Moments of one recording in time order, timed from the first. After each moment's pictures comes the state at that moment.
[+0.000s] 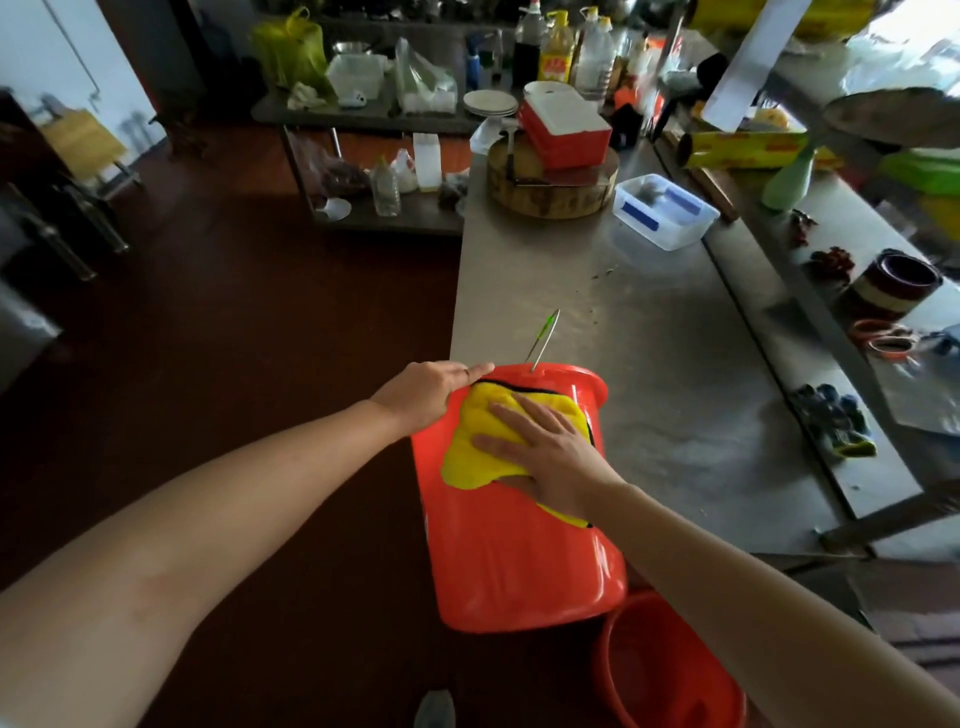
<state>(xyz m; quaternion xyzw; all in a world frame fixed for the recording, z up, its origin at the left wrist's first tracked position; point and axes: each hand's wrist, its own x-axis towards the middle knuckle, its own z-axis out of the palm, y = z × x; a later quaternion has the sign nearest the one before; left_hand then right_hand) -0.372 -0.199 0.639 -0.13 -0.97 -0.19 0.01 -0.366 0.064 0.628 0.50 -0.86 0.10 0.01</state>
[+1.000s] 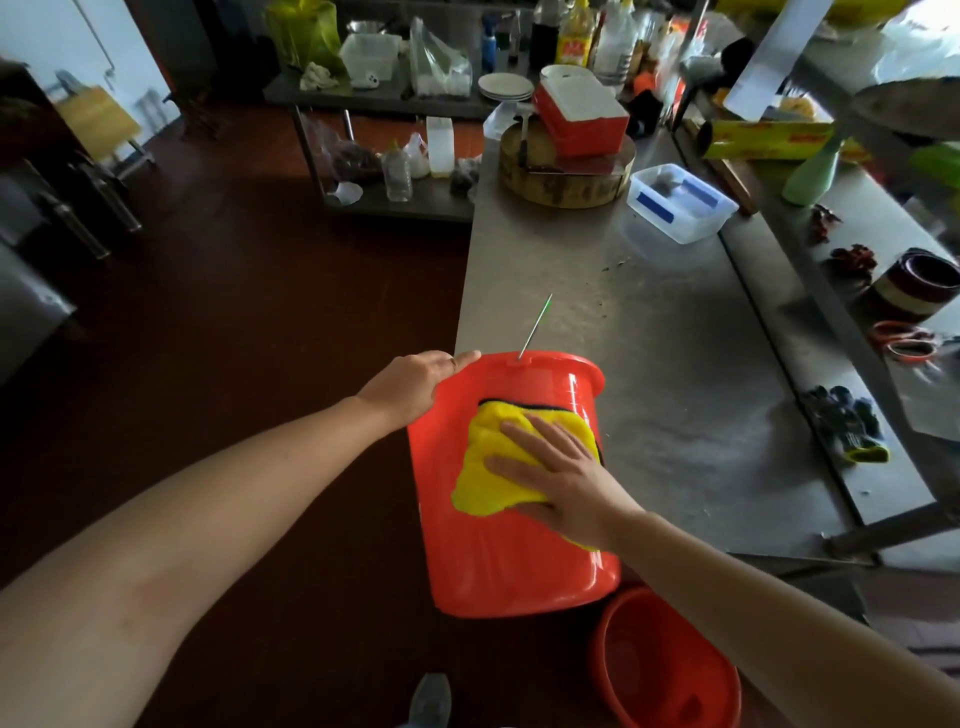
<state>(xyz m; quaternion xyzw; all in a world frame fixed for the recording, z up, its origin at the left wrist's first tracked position) -0.365 -0.210 0.630 -0.08 -0.98 -0.21 0.01 -0.355 0.095 0.601 0.52 -0.83 0.17 0.03</state>
